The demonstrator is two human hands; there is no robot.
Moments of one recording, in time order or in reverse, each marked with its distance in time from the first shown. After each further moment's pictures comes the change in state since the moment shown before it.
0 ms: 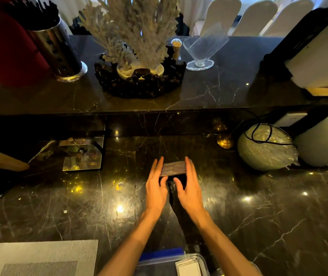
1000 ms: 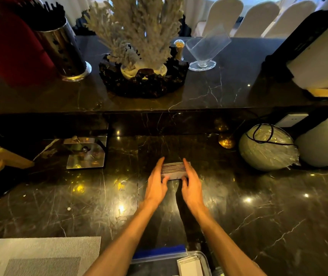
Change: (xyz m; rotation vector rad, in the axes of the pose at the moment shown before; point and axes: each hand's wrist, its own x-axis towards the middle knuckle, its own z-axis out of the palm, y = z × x) left_hand 0.011 -0.005 -0.009 0.122 -0.209 -0.109; right_hand 0.003 -0.014 -0.003 0.031 -0.005 0.135
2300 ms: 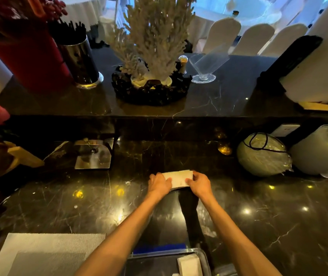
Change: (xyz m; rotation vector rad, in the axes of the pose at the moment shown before) left_hand 0.007 0.020 -0.012 0.302 -0.137 -0.384; right_hand 0.015 -0.036 -0.039 -0.124 -0.184 0.350
